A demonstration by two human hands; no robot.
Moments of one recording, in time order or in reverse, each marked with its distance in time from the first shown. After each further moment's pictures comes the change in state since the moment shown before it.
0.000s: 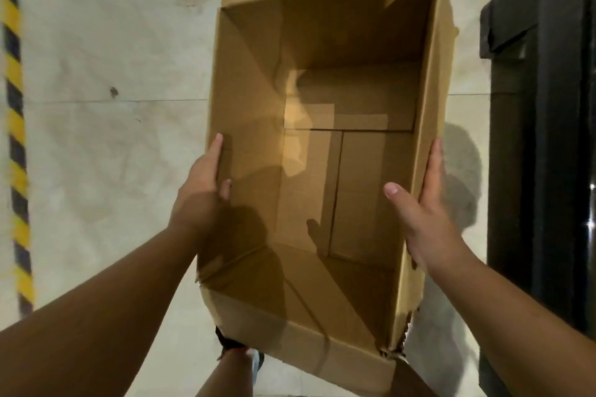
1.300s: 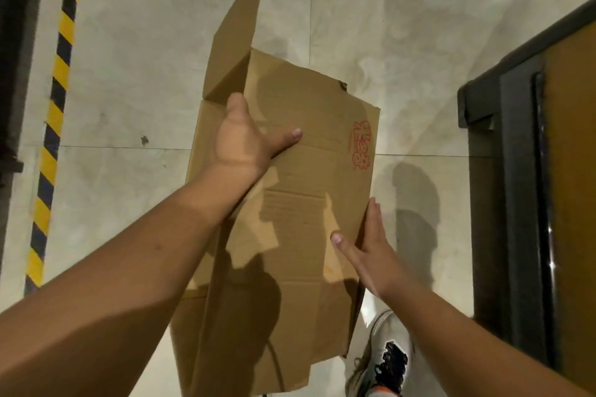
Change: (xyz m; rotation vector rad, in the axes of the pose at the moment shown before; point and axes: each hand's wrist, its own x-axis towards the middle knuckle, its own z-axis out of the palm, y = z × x) left_hand 0.033 0.162 -0.141 -0.250 0.135 -0.037; right_hand 0.006 -0.038 0.052 -0.170 -0.294 0.001
